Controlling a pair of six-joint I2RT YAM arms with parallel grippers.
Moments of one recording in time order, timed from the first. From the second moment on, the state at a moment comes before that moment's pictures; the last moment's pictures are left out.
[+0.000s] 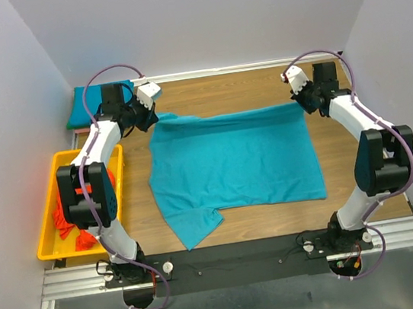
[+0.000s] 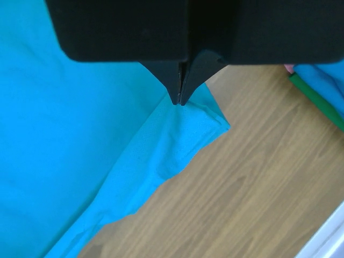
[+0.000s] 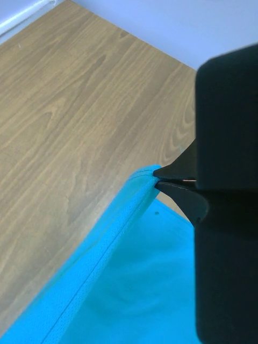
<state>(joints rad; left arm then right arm) -0.04 1.77 1.38 -0.34 0.64 0.57 -0.01 1.68 1.22 -0.29 -0.14 -0.73</state>
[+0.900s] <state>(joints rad) -0.05 1.68 1.03 -0.35 0.57 0.69 -0.01 1.70 1.05 -0.31 -0.17 -0.75</state>
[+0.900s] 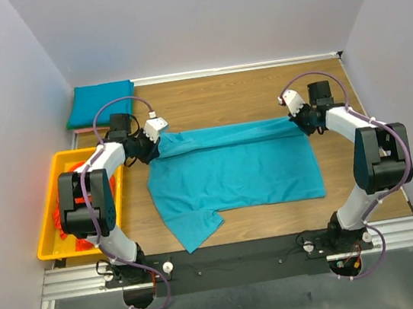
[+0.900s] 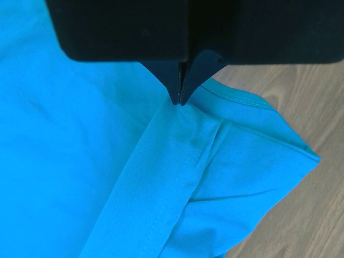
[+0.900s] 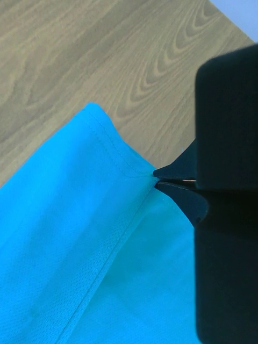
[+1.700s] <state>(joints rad) -0.05 1.75 1.34 -0.62 0.65 0.84 -0.01 1.68 1.23 -0.58 -0.21 -0.79</state>
